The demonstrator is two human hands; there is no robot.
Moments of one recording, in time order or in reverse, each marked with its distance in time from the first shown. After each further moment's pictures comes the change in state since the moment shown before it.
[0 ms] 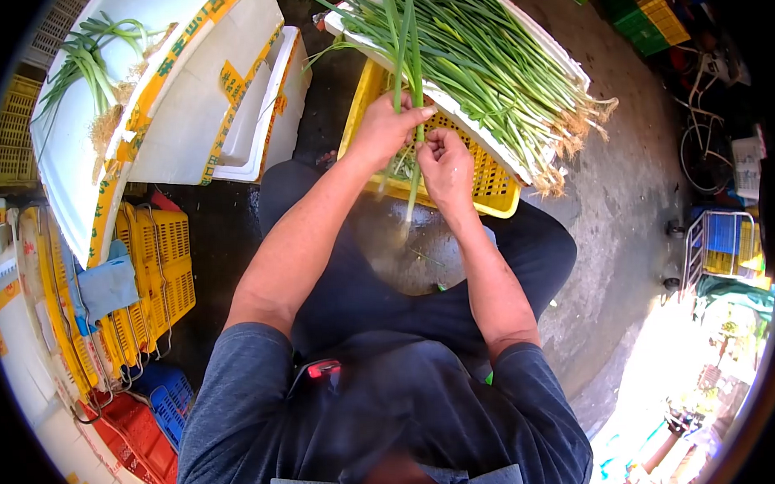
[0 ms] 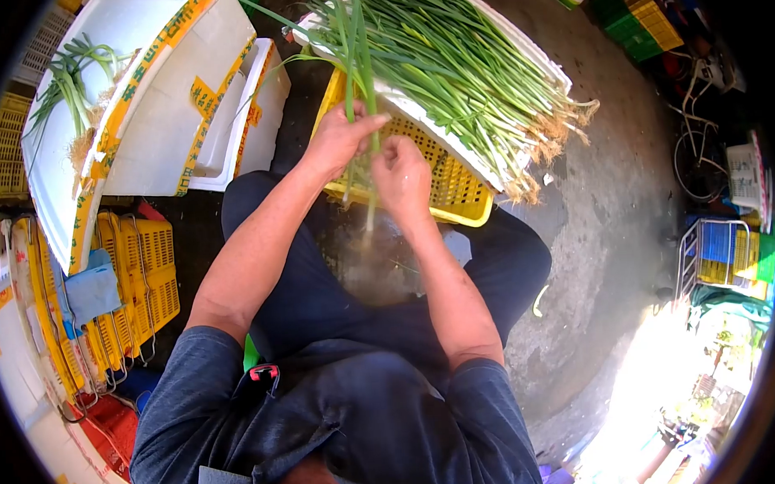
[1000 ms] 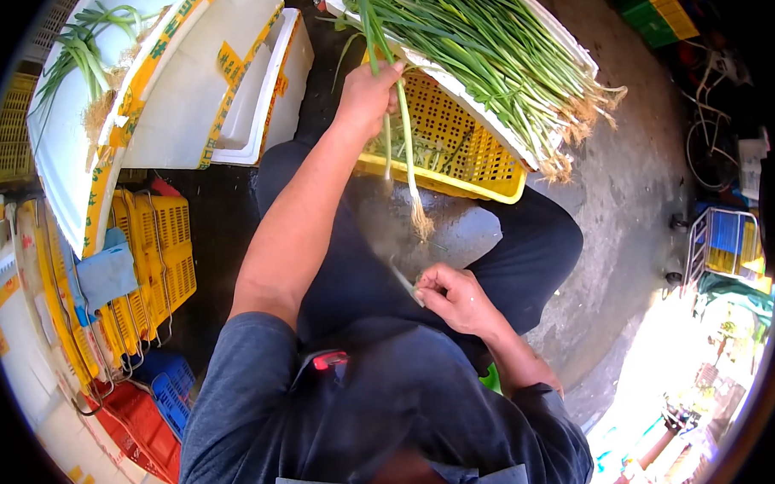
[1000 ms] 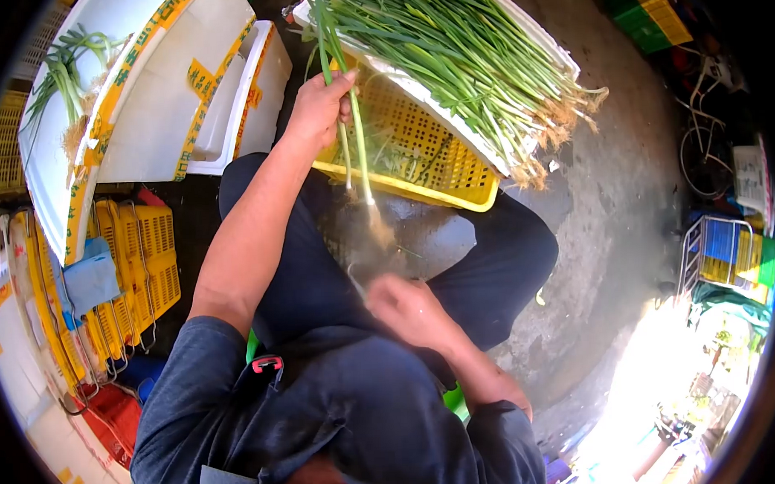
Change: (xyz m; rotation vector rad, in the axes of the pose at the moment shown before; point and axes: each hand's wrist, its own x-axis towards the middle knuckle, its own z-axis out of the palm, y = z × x) left_hand 0.016 0.000 -0.025 -0.181 0.127 -0.049; right_hand -0.158 -0.055 -0.118 0.268 -0.804 0.240
